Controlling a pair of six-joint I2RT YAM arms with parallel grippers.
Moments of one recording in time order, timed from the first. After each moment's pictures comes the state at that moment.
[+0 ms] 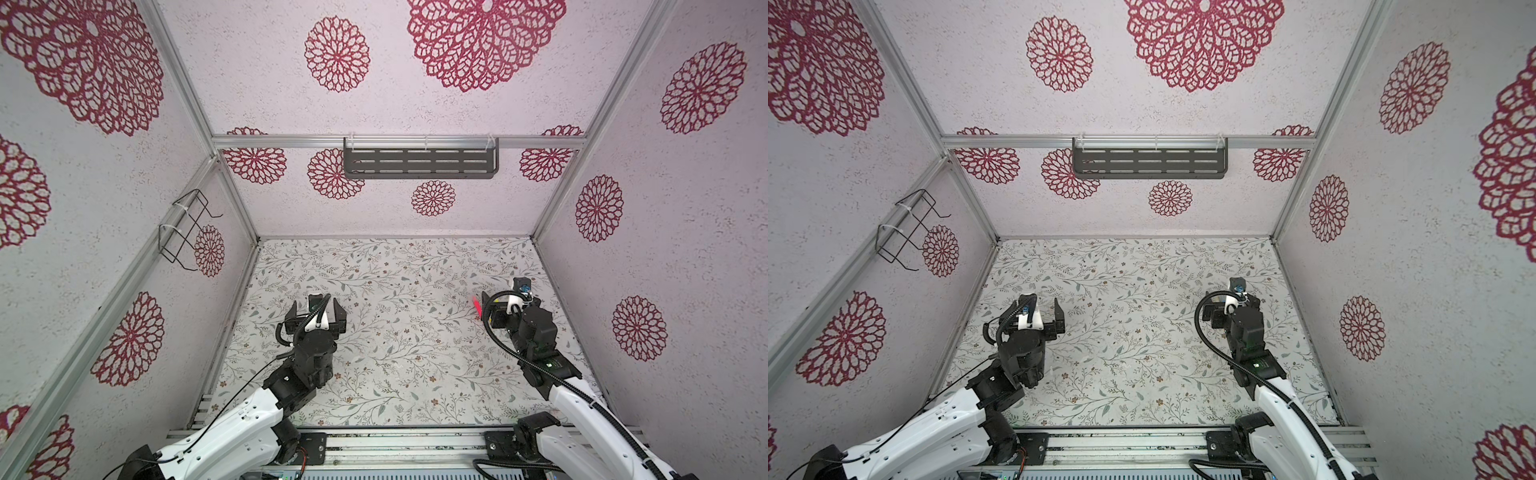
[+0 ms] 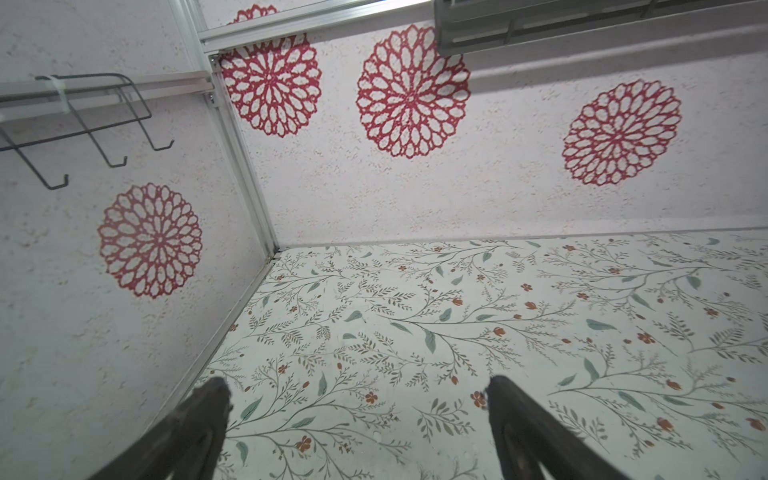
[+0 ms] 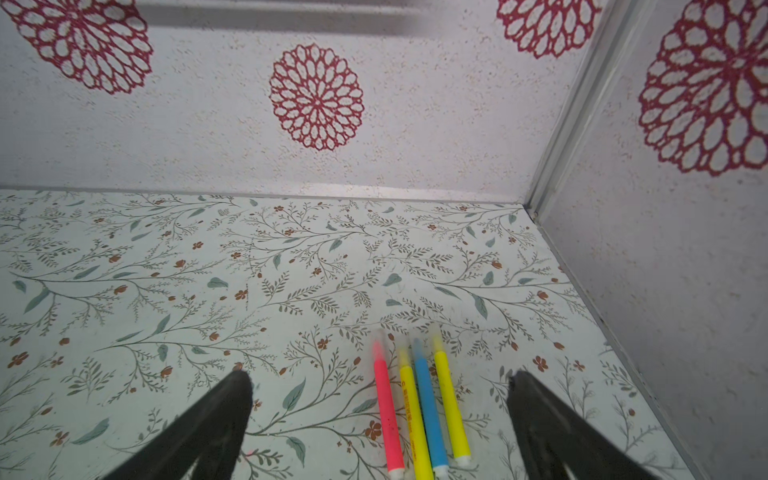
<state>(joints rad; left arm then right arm) -0.74 0.81 0.45 0.19 -0.98 -0.01 0.29 0.79 0.46 0.10 0.26 0.07</state>
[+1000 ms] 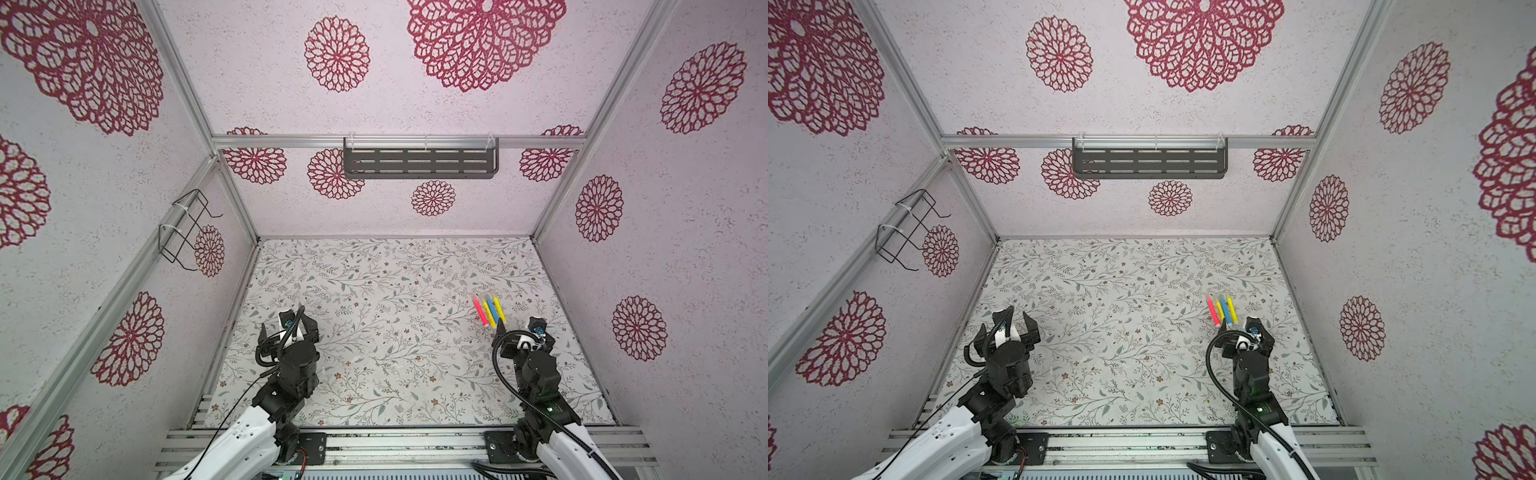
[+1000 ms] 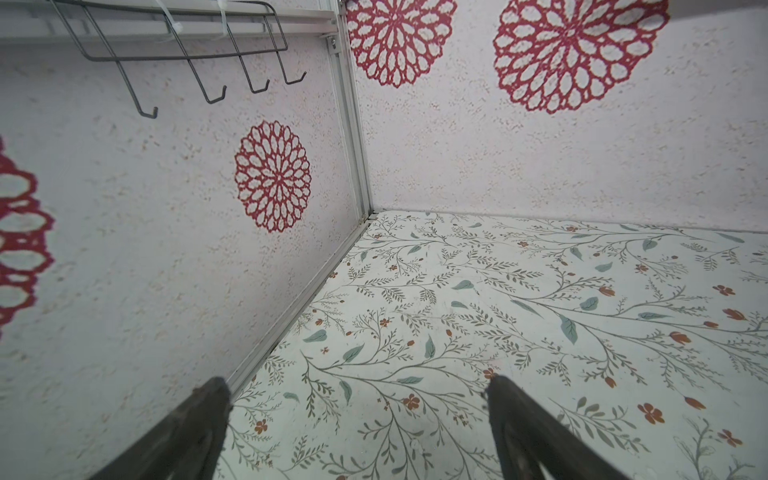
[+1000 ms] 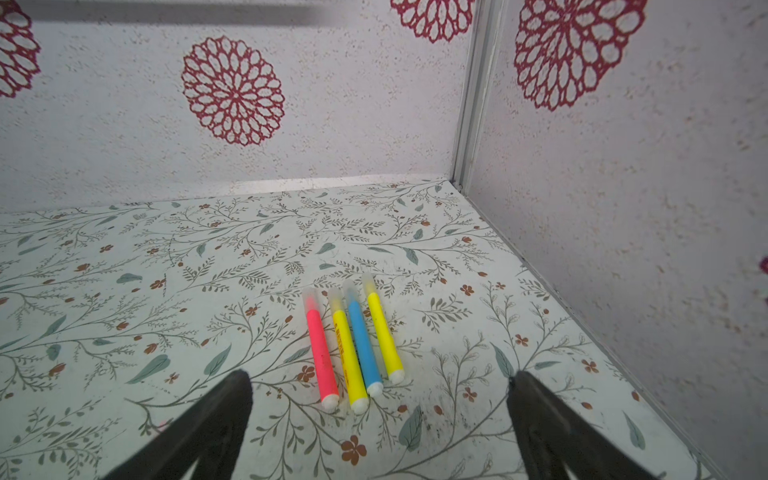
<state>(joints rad) -0.58 0.63 0.23 0.17 -1.10 -0.04 0.29 0.38 0.06 0.16 0.44 0.09</state>
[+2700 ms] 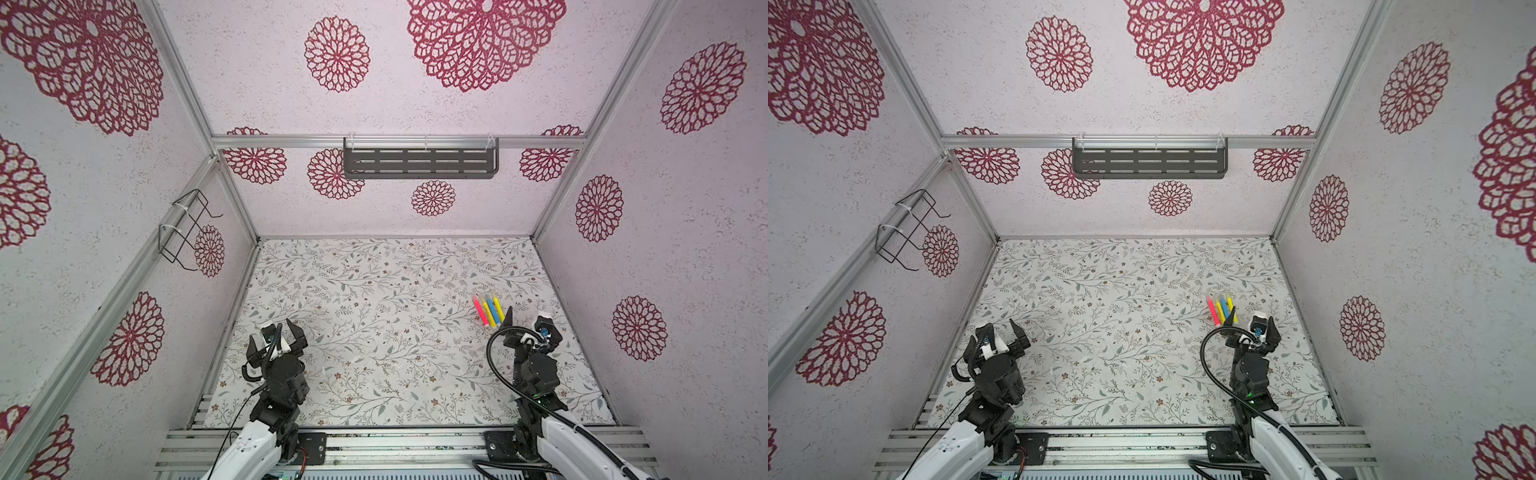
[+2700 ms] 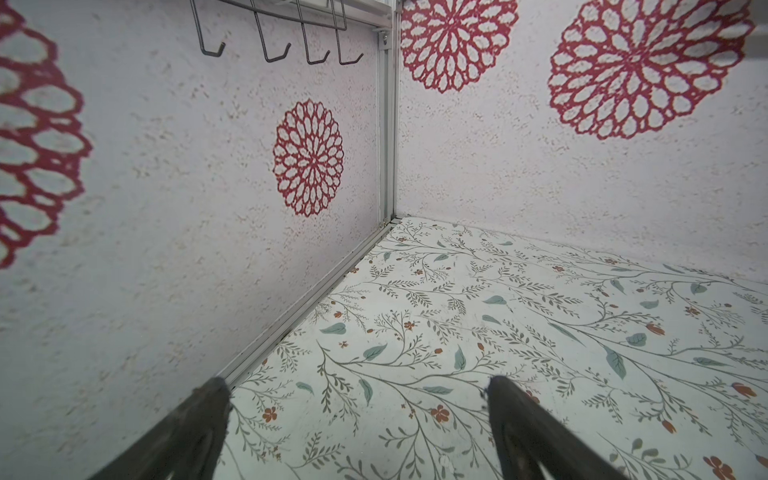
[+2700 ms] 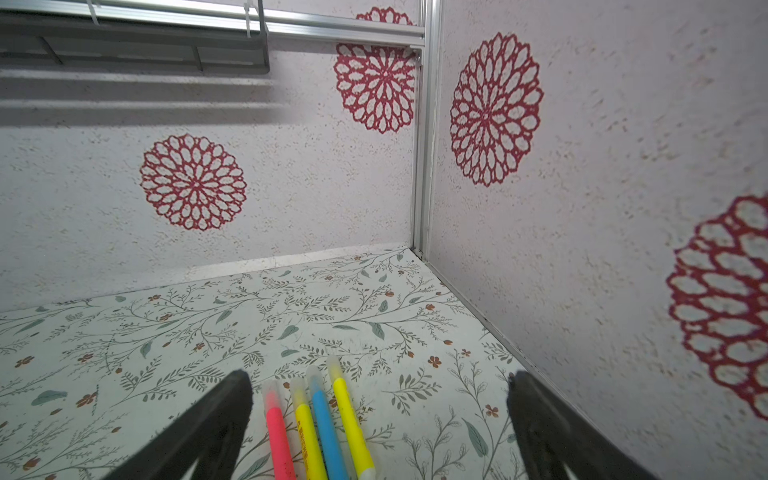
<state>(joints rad) -0.40 0.56 0.05 0.42 -0.98 -0.03 0.28 0.74 0.01 0.80 0.57 -0.01</state>
